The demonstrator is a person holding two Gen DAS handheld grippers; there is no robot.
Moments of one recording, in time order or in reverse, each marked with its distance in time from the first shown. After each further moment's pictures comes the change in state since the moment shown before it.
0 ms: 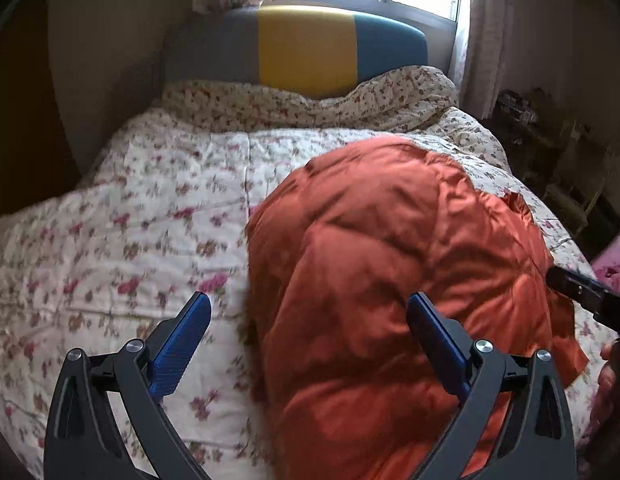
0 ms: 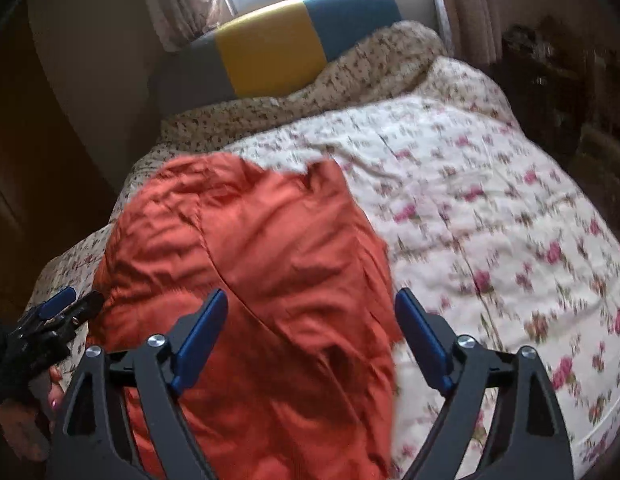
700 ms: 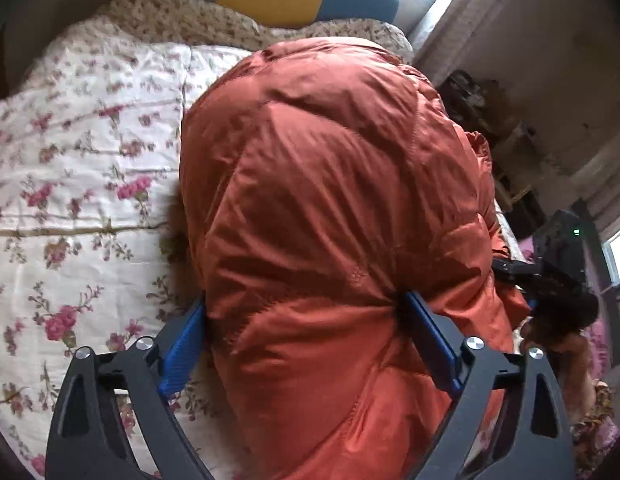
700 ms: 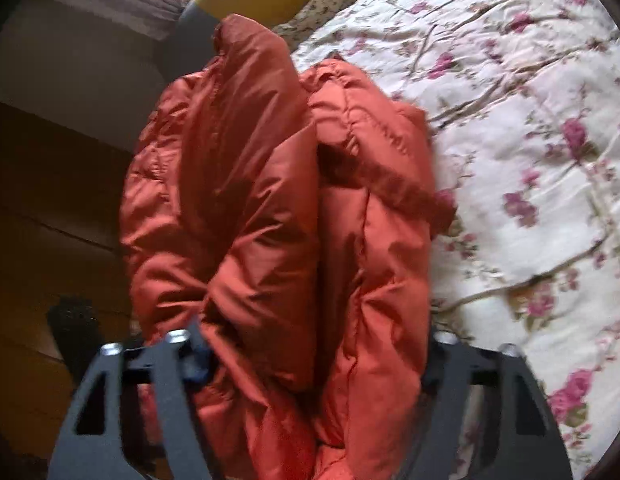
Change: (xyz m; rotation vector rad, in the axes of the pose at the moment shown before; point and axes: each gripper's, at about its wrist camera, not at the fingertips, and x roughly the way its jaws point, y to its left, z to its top) left arm 0.023 0.008 -0.033 -0.088 0.209 -0.311; right arm 0.058 -0.046 -0.022 0.278 0.278 0.438
